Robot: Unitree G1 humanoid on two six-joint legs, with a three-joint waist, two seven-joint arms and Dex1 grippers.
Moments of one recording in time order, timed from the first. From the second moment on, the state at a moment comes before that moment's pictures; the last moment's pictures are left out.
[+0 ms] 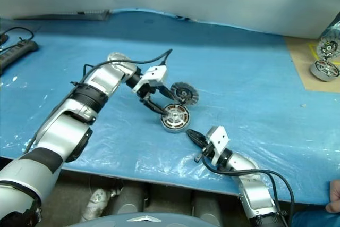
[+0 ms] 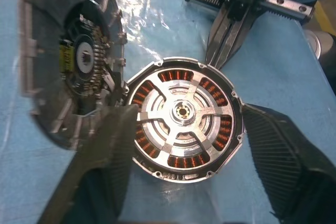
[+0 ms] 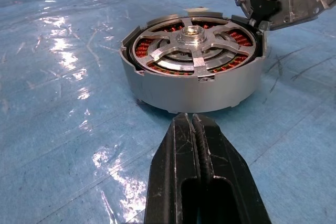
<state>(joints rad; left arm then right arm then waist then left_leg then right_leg) -1.12 0.37 -0.42 0.69 -0.04 0.19 -1.61 0.13 -0.34 0.12 -0.10 0.22 -0.03 0.72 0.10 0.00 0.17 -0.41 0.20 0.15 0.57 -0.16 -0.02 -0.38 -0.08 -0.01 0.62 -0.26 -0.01</state>
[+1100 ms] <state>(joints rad) -0.11 0.30 -0.07 -0.02 -0.25 -0.01 -0.94 -0.75 -0.44 -0.06 0.76 0.18 -0.01 0.79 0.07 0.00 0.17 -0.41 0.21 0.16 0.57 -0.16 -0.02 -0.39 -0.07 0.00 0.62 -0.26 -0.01</state>
